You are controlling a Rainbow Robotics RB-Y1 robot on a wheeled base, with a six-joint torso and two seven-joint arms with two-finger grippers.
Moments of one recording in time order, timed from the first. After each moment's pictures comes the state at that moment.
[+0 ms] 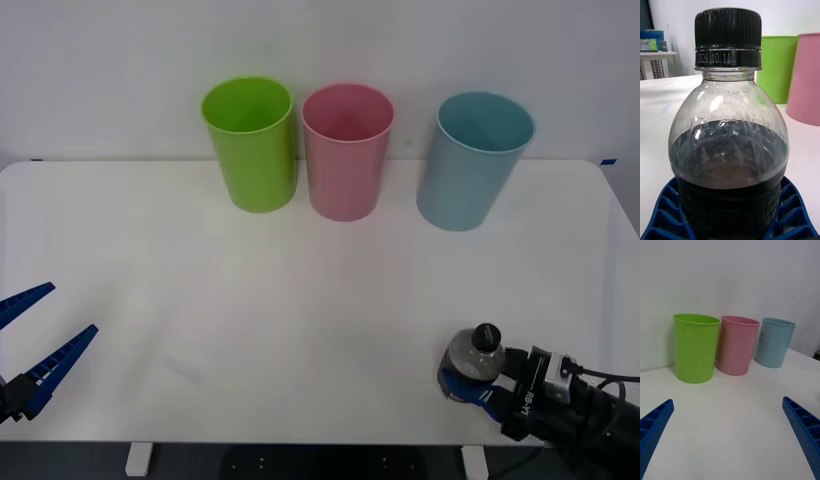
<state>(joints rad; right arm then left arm) 0.10 -0.44 -0.07 -1.23 0.98 -1.28 0.56 0.35 0.40 0.52 -1.66 -0.96 -1.22 0.00</state>
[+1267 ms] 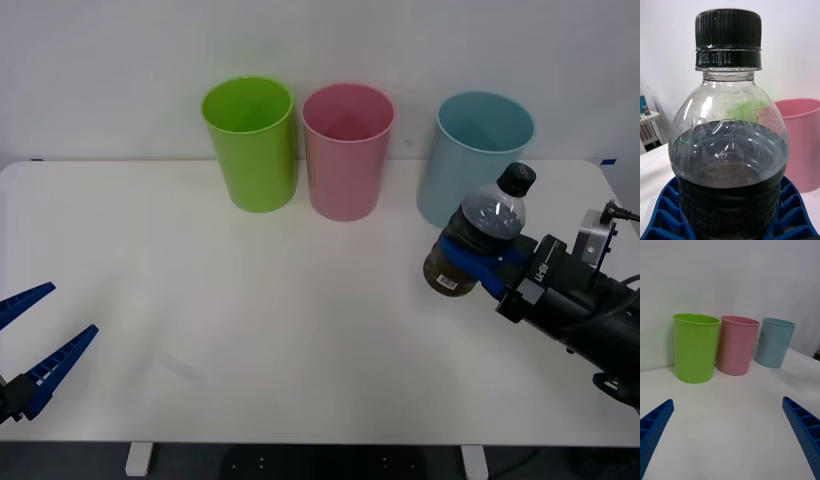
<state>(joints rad) 0.07 -0.48 -0.07 -1.76 0.94 -0.89 -0.09 0.35 0.40 0.52 -1.66 -0.96 -1.22 0.00</state>
